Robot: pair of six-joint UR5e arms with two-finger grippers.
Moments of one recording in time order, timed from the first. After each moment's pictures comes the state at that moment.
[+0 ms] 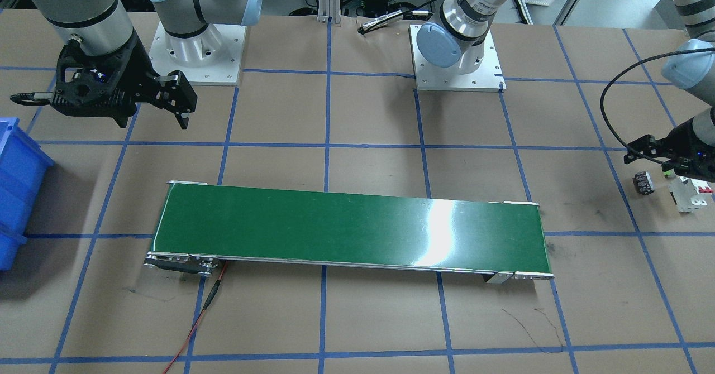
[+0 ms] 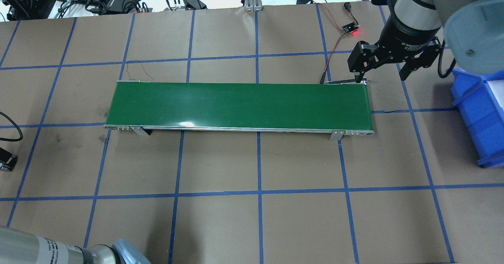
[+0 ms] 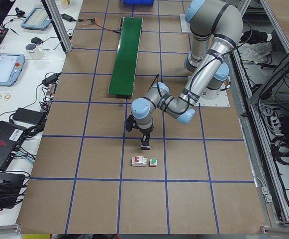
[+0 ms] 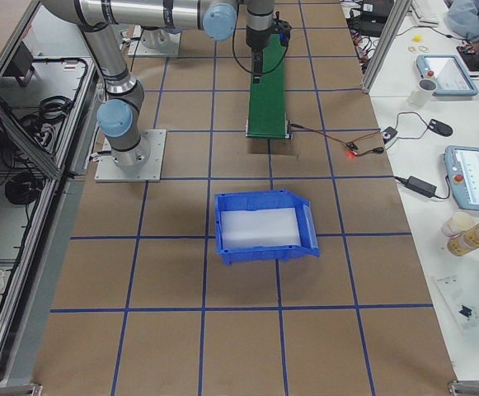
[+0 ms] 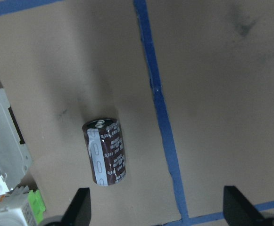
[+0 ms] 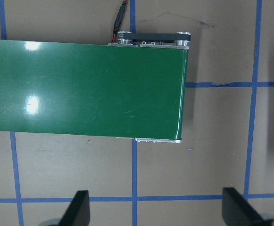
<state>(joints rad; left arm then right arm) -0.66 -1.92 -1.83 -1.05 1.70 1.11 1.53 -1.59 1.66 -1.63 -1.58 -0.04</state>
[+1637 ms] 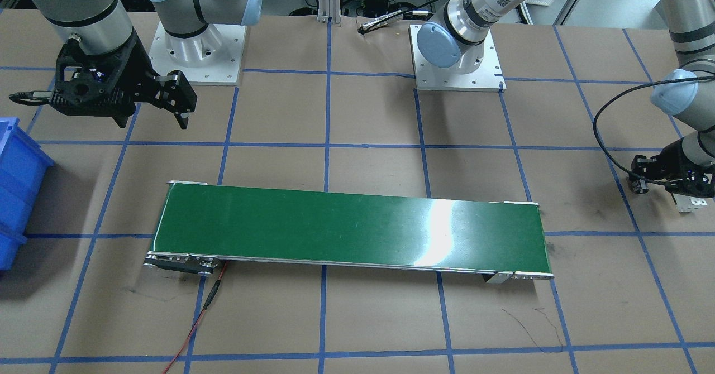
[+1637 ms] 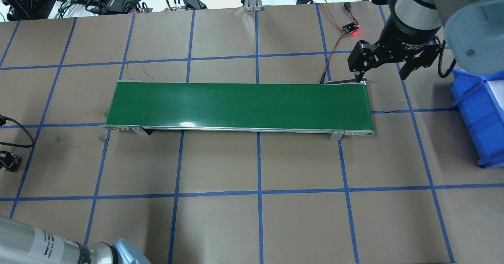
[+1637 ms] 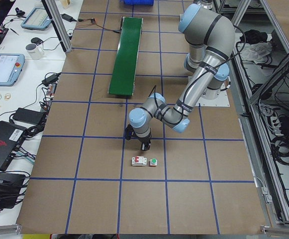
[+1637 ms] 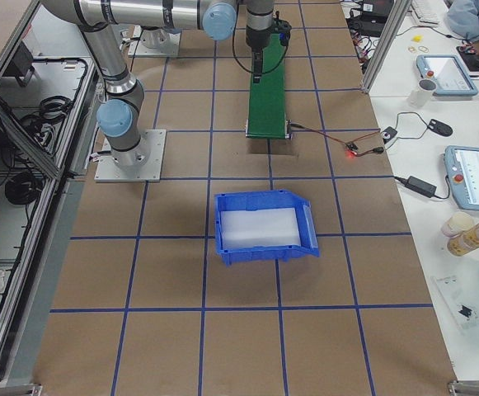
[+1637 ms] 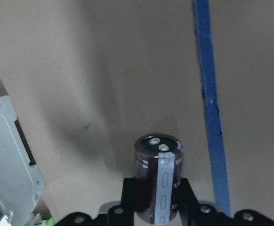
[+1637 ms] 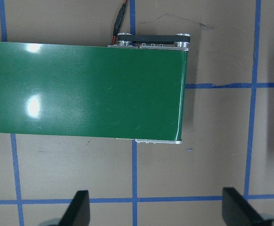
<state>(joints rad) -0.66 -2.04 -1.83 -0.92 1.75 1.10 1.53 -1.59 1.65 -1.63 -1.58 -0.03</state>
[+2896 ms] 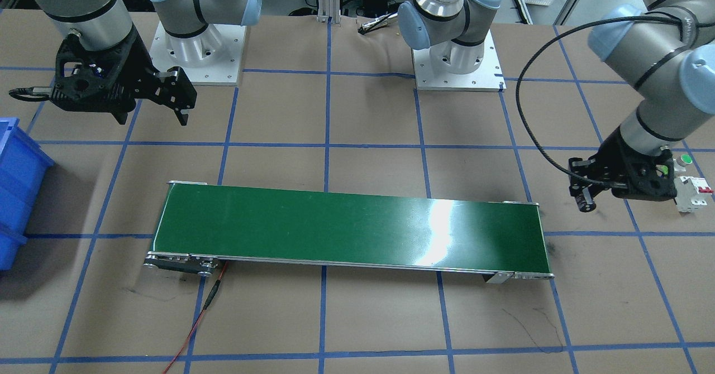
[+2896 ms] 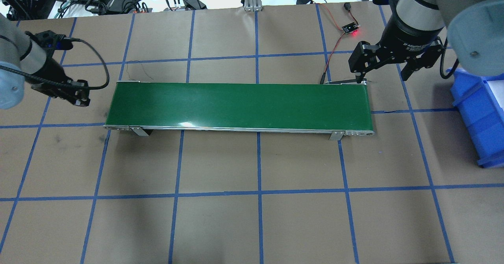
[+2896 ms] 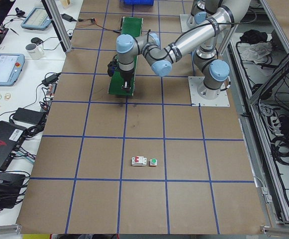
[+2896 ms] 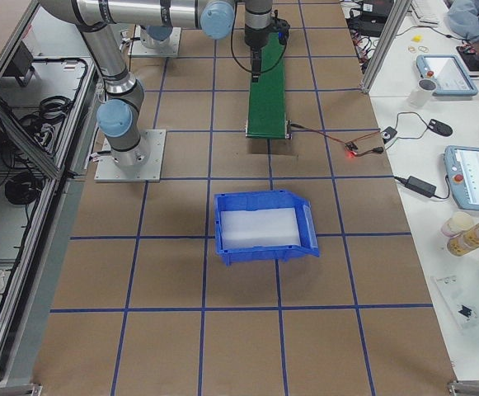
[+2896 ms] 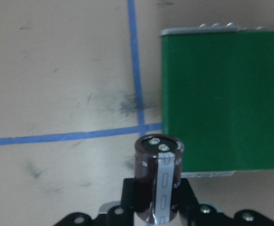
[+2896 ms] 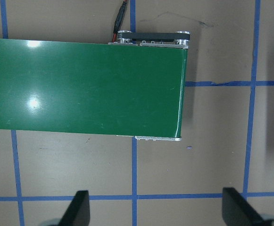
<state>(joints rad) -1.14 -1.71 -1.82 -1.15 1.59 0.51 1.53 -1.60 1.66 -1.62 -1.58 -0.04</state>
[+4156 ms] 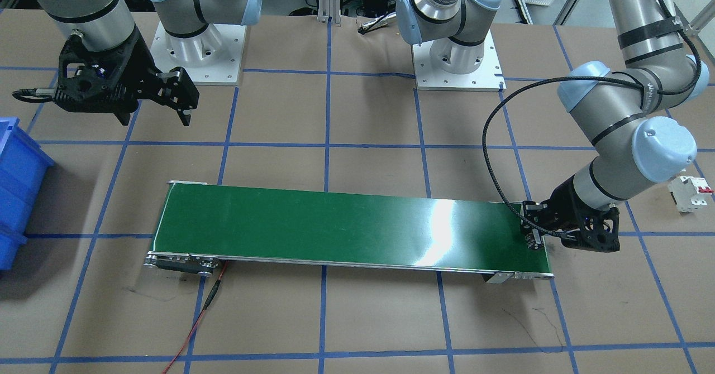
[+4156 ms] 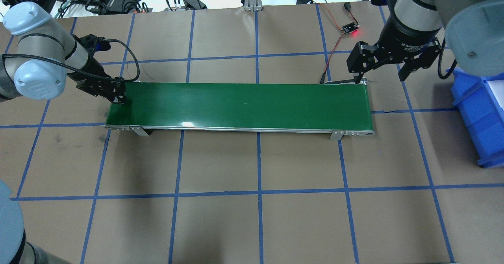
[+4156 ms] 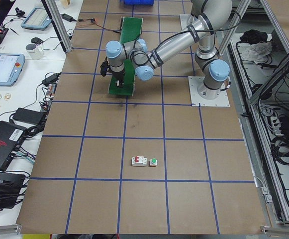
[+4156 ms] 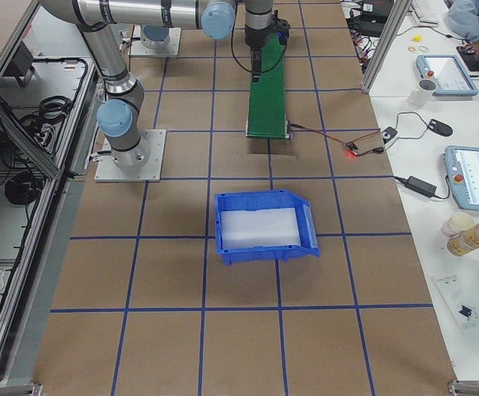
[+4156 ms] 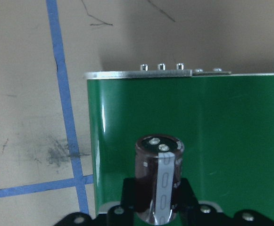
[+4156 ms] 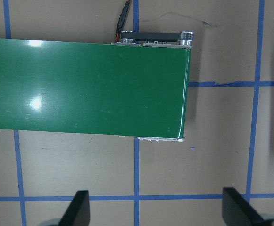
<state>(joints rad) -1.24 -1.89 -1.76 -1.11 1.48 0.42 1.53 -1.60 1.66 -1.63 -1.58 -0.04</state>
